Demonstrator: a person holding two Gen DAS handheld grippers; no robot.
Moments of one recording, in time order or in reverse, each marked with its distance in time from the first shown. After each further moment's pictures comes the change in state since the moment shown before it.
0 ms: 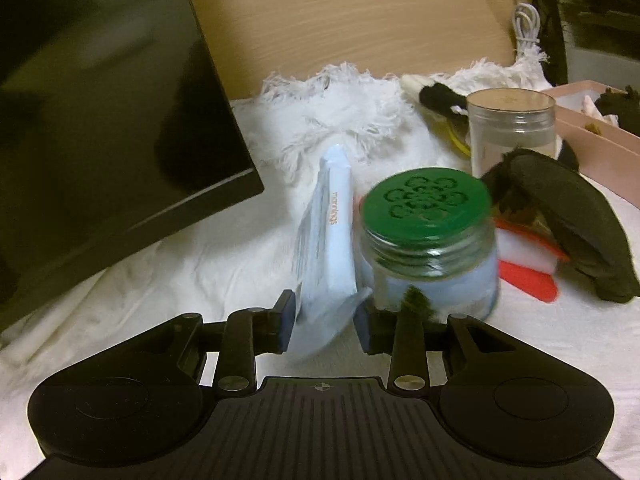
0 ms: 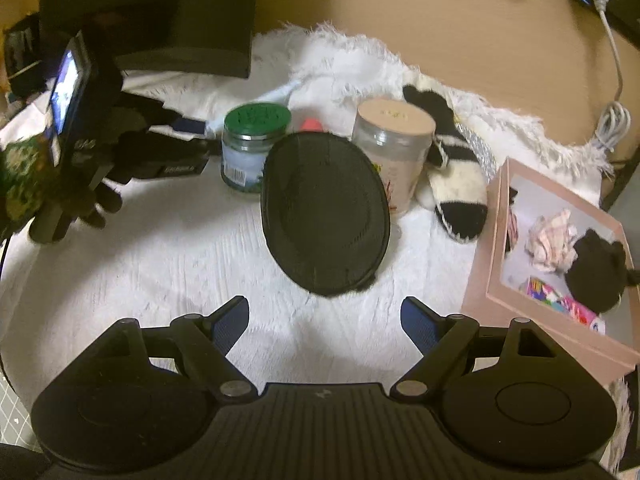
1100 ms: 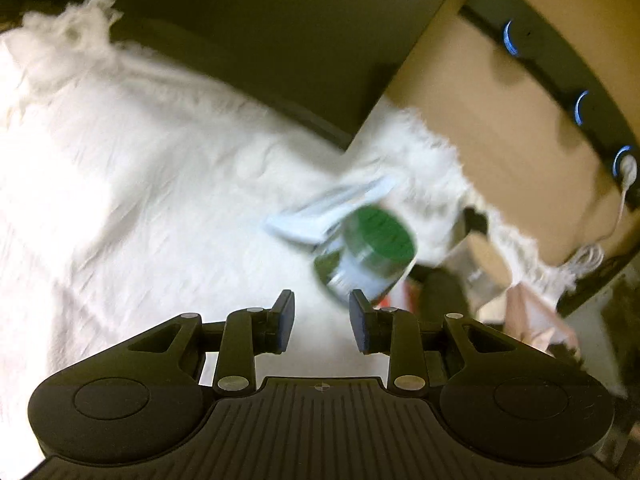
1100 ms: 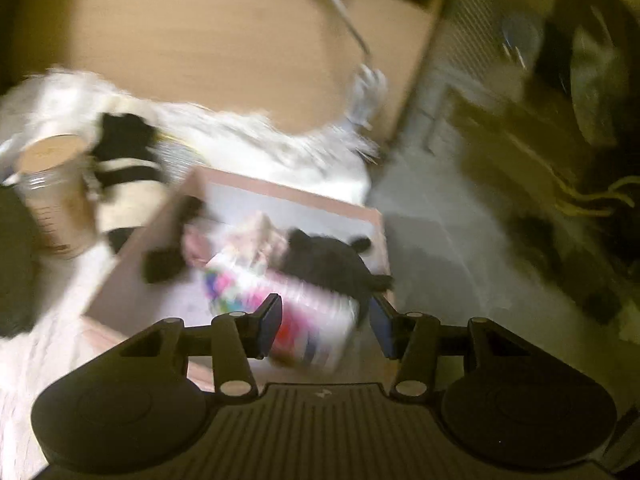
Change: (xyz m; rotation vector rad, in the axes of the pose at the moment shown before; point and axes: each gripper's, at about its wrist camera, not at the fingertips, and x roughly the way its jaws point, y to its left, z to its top) left arm -0.118 -0.021 -0.005 -0.987 0.121 0.068; right arm -0.001 -0.209 -0.011 0.195 -0.082 -0.452
